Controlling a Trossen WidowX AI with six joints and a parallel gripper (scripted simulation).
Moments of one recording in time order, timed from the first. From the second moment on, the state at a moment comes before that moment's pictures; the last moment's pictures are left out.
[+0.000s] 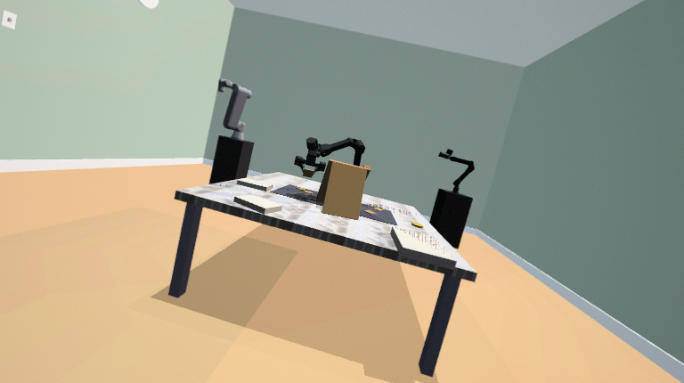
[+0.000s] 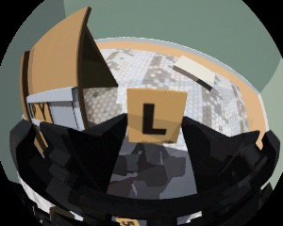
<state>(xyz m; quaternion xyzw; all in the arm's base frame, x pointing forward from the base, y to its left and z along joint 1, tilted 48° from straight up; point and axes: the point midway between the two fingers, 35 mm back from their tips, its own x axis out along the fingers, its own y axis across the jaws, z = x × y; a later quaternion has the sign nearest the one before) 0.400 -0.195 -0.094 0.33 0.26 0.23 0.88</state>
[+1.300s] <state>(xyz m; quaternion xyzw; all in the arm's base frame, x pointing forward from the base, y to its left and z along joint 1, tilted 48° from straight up) 0.395 -0.181 -0.081 0.33 0.26 0.23 0.88</state>
